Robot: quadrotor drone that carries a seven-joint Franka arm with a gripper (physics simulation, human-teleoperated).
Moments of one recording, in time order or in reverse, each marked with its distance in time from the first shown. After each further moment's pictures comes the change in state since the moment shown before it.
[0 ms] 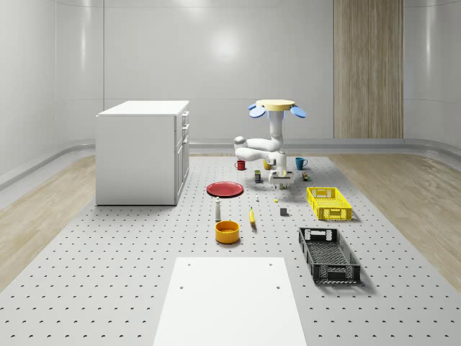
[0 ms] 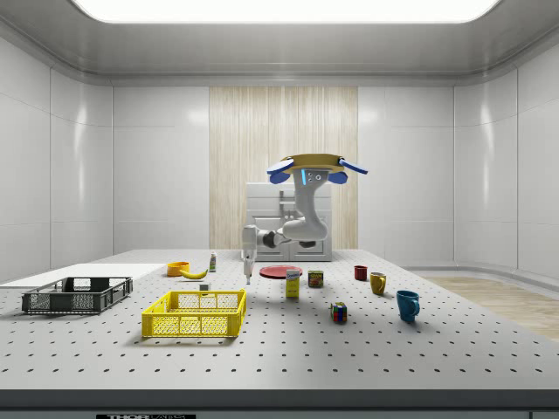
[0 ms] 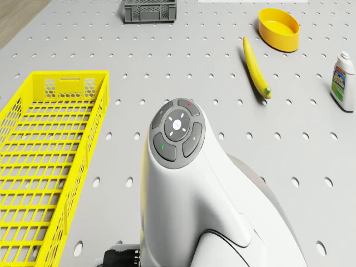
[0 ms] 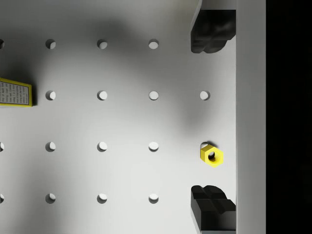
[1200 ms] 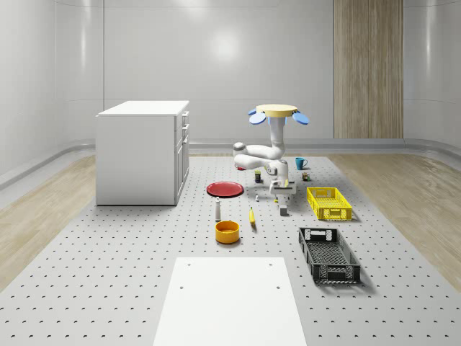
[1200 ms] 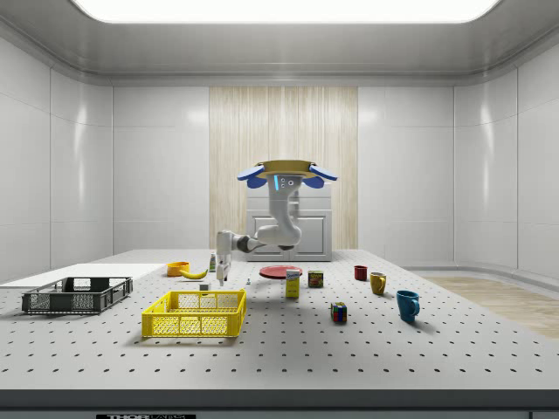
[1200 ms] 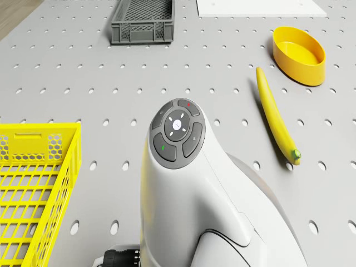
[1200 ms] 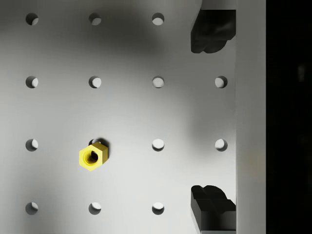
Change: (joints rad) arm -0.007 -0.032 0.005 0.001 0.013 0.030 0.005
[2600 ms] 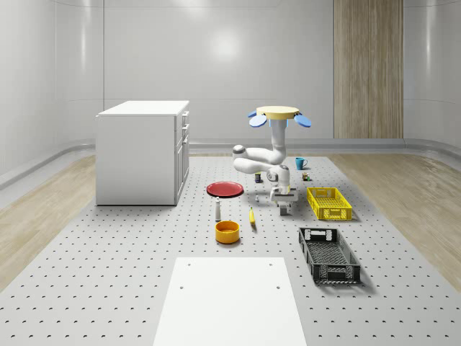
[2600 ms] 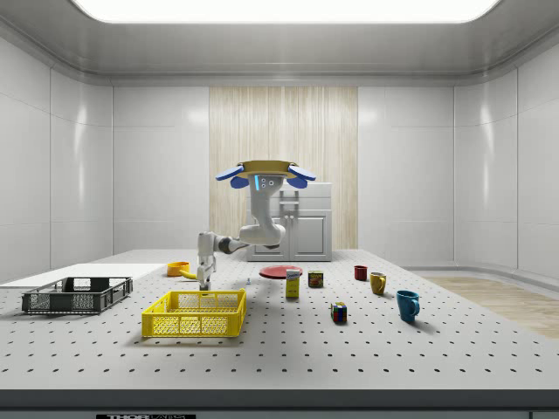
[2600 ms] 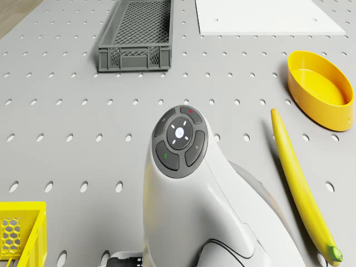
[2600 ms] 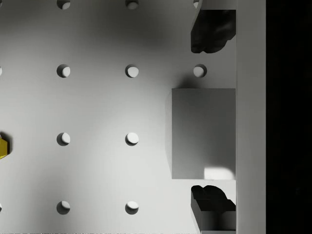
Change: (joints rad) arm 0.008 -0.028 -0.037 0.008 -0.028 0.038 -0.014
